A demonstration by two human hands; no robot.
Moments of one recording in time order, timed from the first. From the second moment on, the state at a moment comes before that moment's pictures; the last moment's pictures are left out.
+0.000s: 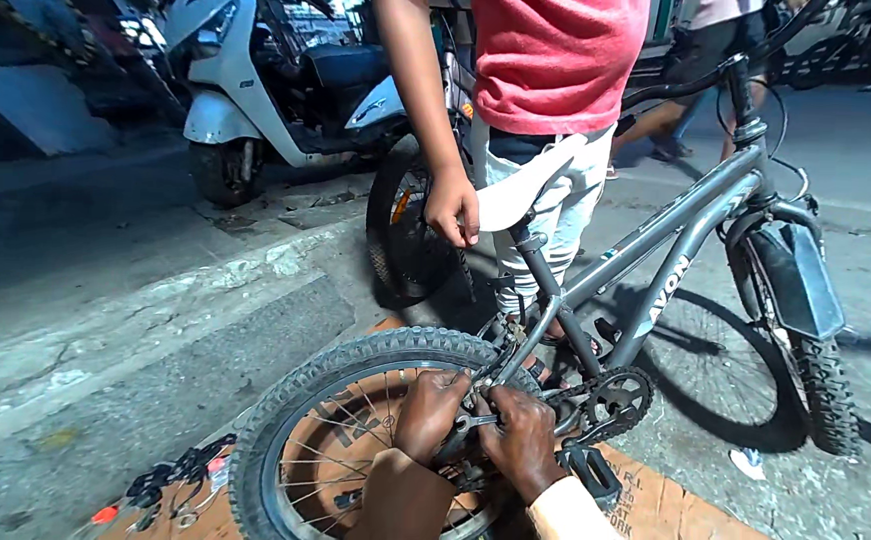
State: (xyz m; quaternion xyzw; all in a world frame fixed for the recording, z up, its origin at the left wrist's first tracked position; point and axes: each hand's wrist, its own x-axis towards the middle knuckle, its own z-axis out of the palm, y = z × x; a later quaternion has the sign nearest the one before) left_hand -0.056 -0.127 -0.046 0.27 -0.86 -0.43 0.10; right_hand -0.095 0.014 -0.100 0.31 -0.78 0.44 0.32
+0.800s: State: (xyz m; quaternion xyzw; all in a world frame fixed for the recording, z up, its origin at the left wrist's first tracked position) left_hand -0.047 -0.106 -0.058 0.27 -0.83 -0.48 0.11; right_hand -0.121 0.088 -0.030 0.37 -0.88 0.29 0.00
